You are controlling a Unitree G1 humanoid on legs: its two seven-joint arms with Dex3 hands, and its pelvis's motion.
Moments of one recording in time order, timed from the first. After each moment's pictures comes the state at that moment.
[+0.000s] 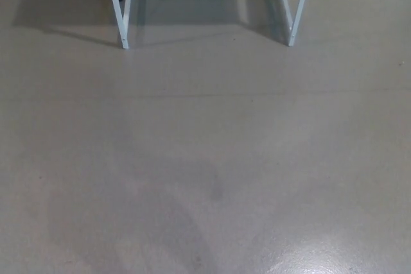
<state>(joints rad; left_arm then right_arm) 0.22 0.42 0.41 0.93 -0.10 -0.04 -0.27 0.48 -0.19 -0.18 0.34 -0.03 0.07 0.07</state>
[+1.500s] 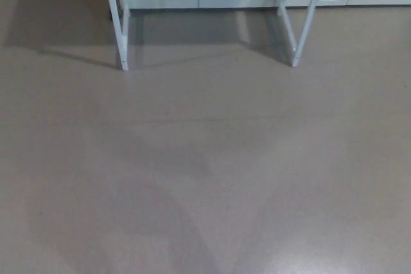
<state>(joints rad) 0.02 0.41 0.45 1.02 -0.22 -0.13 -0.32 0.11 -0.26 -0.19 0.91 0.01 -0.19 0.07</state>
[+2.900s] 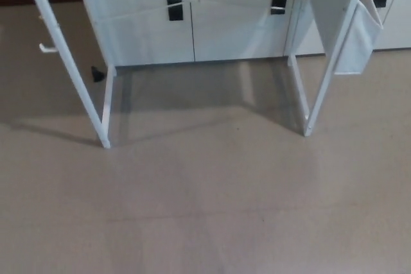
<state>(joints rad) 0.00 0.52 0.24 1.24 -0.08 -0.26 -0.10 0.02 -0.29 -0.12 1.18 -0.04 -0.36 -0.12</state>
